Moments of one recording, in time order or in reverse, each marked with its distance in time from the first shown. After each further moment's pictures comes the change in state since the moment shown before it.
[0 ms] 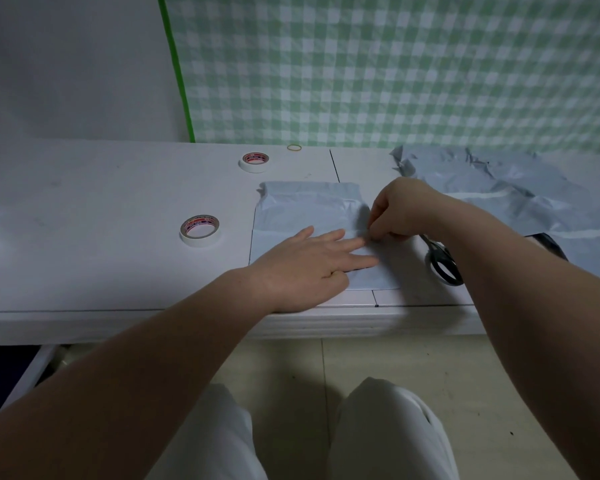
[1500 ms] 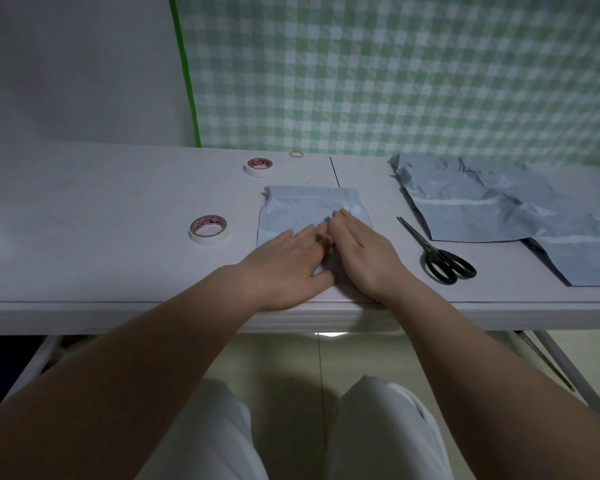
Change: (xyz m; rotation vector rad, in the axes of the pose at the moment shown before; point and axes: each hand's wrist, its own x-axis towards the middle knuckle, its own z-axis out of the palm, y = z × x) left_hand -0.010 -0.019 0.011 0.001 0.116 -0.116; right_hand -0.055 -0.027 0.063 0.317 0.175 -0.267
